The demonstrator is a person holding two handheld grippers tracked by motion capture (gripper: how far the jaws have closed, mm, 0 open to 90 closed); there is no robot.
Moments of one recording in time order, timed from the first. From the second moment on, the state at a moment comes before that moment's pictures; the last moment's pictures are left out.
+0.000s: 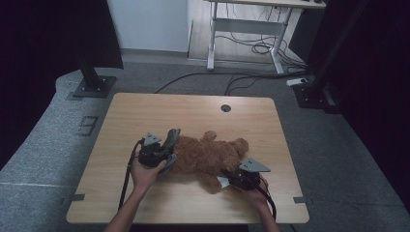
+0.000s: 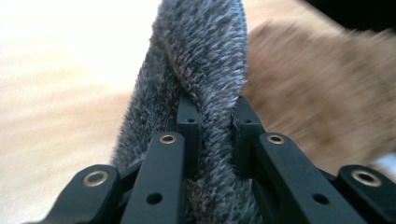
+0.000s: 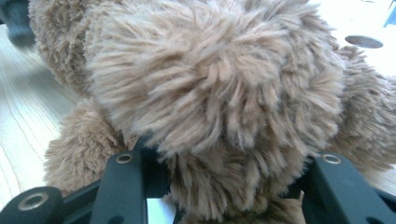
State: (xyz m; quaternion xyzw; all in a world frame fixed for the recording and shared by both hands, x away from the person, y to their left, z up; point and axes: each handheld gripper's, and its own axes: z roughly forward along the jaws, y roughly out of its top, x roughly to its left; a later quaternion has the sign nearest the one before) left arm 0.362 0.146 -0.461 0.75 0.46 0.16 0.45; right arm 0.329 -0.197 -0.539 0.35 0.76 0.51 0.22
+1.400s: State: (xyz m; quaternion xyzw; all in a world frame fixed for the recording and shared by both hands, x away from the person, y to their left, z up) left arm 0.372 0.128 -0.459 0.78 0.44 0.18 0.41; right arm 0.328 -0.194 -0.540 0.34 0.77 0.50 0.22
